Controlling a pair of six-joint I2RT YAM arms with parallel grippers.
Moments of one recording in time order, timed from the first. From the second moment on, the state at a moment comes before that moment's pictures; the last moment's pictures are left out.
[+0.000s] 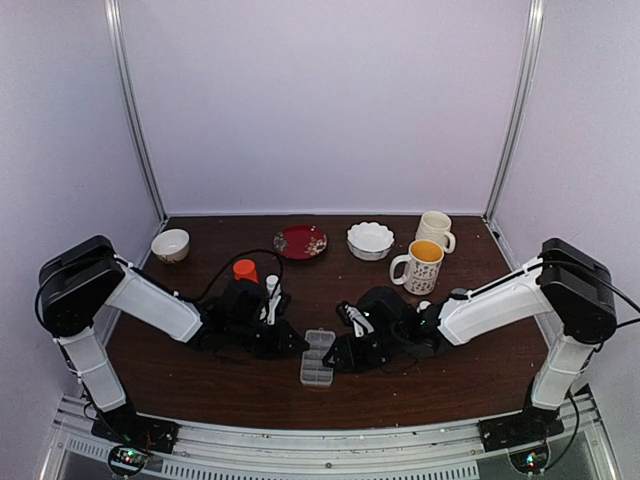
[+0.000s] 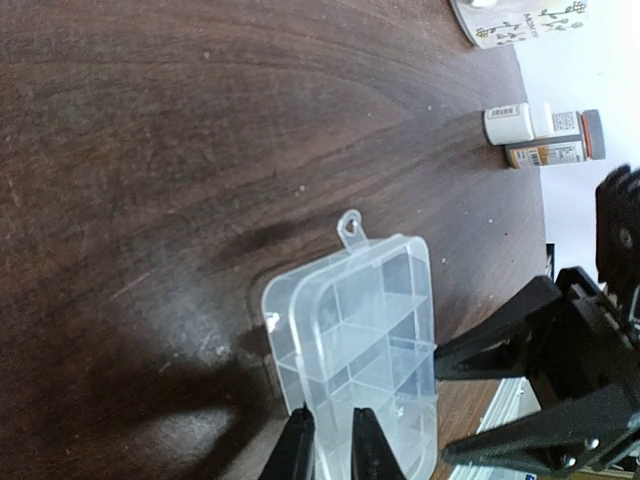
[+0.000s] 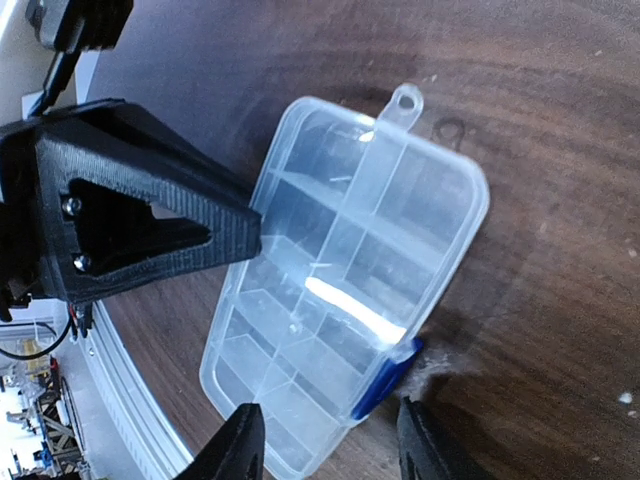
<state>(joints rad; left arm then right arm) -0.86 1.77 0.67 0.39 0.37 -0.88 1.02 1.77 0.84 0.13 -0.25 0.82</state>
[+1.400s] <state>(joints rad) -0.84 1.71 0.60 0.79 0.56 -1.06 0.94 1.60 0.58 0.65 -0.32 0.94</state>
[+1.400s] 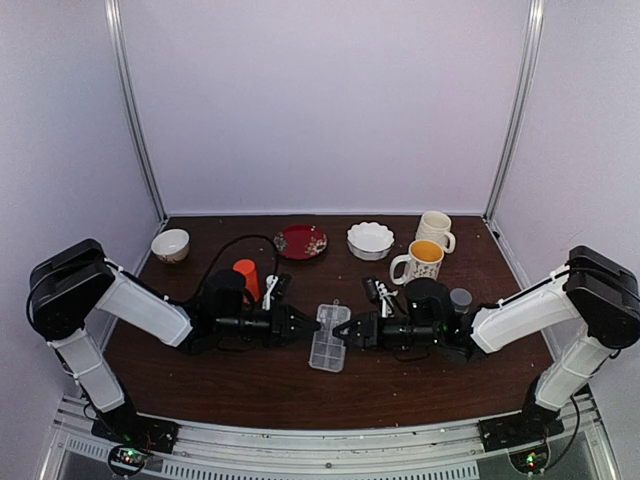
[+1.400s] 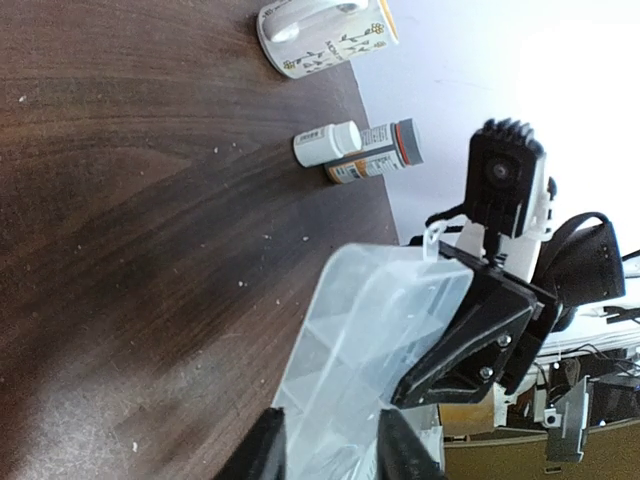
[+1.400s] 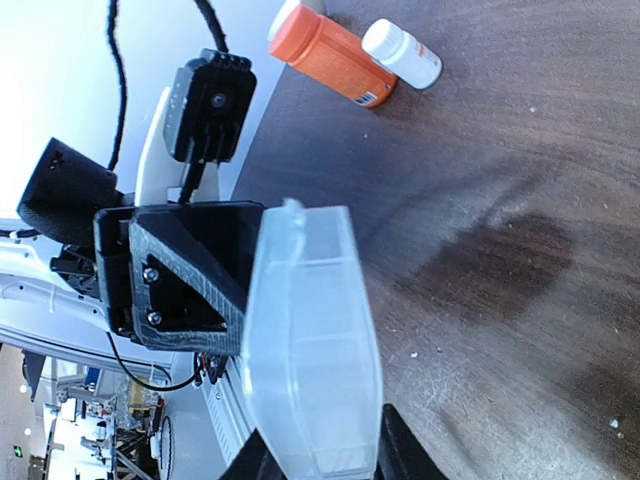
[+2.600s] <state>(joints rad) -0.84 1.84 0.56 1.24 0.67 -1.21 0.93 1.59 0.55 0.86 -0.41 1.03</state>
